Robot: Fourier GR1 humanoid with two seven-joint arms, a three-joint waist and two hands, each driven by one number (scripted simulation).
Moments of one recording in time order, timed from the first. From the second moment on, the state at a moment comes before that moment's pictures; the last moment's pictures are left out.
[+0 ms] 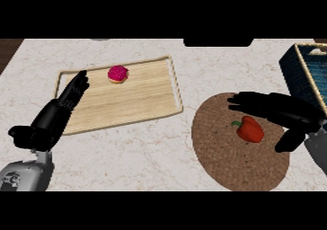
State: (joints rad) left arm -0.17 0.26 -0.03 -1.60 0.01 -0.13 0.03; right arm -0.40 -0.61 0.26 -1.33 0.79 0.40 -0.71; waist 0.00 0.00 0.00
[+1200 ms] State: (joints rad) left arm -0.18 0.22 0.03 -1.60 -0.03 -0.19 0.04; right arm -0.44 -0.48 0.27 -1.09 1.08 0.33 -0.78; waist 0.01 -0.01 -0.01
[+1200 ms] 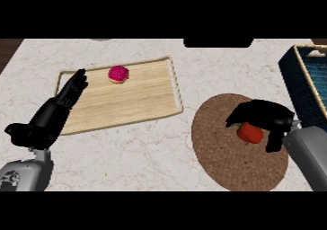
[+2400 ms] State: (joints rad) left arm -0.11 0.22 0.08 -1.61 -0.05 -0.18 0.02; right arm -0.04 -0.50 0.03 -1.43 0.99 0.25 -0.59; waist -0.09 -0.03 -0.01
